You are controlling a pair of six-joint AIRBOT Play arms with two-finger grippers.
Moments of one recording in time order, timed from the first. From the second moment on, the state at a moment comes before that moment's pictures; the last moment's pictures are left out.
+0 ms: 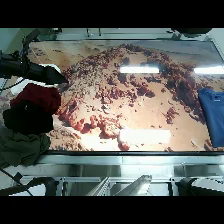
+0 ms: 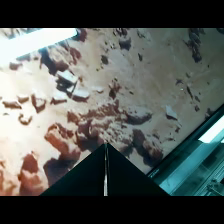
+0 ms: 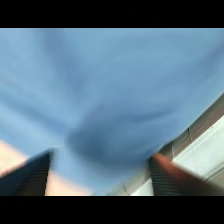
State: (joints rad) left arm 0.09 -1.41 1.51 0.81 -1.47 -1.10; right arm -1.07 -1.46 1.17 -1.28 1.34 1.49
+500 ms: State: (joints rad) left arm 0.09 -1.41 1.51 0.81 -1.46 -1.10; right arm -1.05 -1.37 1.27 -1.19 1.38 1.48
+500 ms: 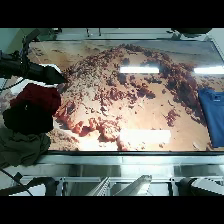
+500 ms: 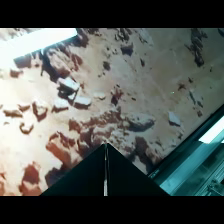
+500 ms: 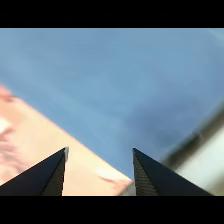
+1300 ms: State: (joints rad) left arm 0.05 -1.18 1.13 0.66 -1.39 -1.08; right arm -0.22 -0.92 0.80 -0.80 1.15 1.36
